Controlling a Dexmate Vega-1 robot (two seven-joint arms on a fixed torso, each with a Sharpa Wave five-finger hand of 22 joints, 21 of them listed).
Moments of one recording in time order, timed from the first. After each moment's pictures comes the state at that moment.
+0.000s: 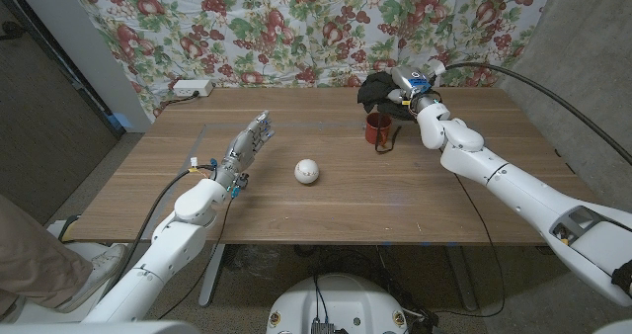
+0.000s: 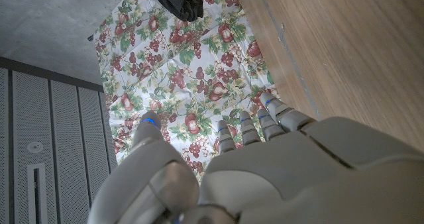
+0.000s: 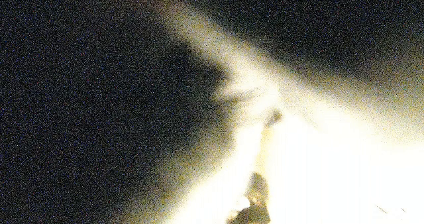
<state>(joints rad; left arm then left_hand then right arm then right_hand) 1.13 0.51 0.16 -1.61 -0.44 -0.23 -0.11 0.29 -0.05 0.26 -0.13 0.37 0.06 -0.22 0.19 0.19 0.08 -0.09 0.20 0.18 0.02 -0.04 0.19 0.18 0.08 -0.03 0.19 0.17 -0.52 -0.62 -0.70 -1.46 -0.66 -0.20 -0.27 1.36 0.08 0.08 -0.14 0.32 0.61 -0.04 0.69 0.77 0.65 -0.08 0.88 1.02 0.87 -0.05 0.94 0.67 0.70 -0.06 1.37 0.50</state>
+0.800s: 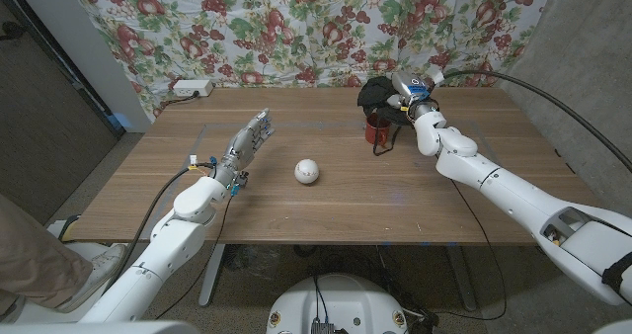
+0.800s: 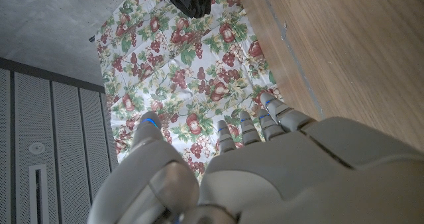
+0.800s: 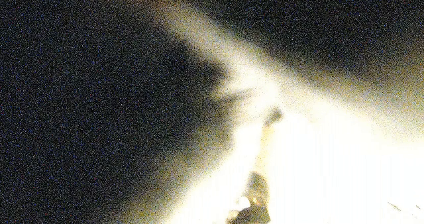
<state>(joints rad) 1.13 0.51 0.16 -1.62 -0.44 -0.21 -0.11 0.29 -0.05 0.26 -0.13 0.37 0.06 -0.22 0.19 0.19 0.08 -0.09 0.20 0.18 0.02 -0.04 0.19 0.18 0.08 -0.03 0.19 0.17 -0.51 -0.58 -0.72 -1.38 -0.62 -0.19 -0.36 1.36 0.08 0.10 -0.15 0.31 0.61 -0.04 0.69 0.77 0.65 -0.08 0.88 1.03 0.86 -0.06 0.94 0.66 0.69 -0.07 1.37 0.50</state>
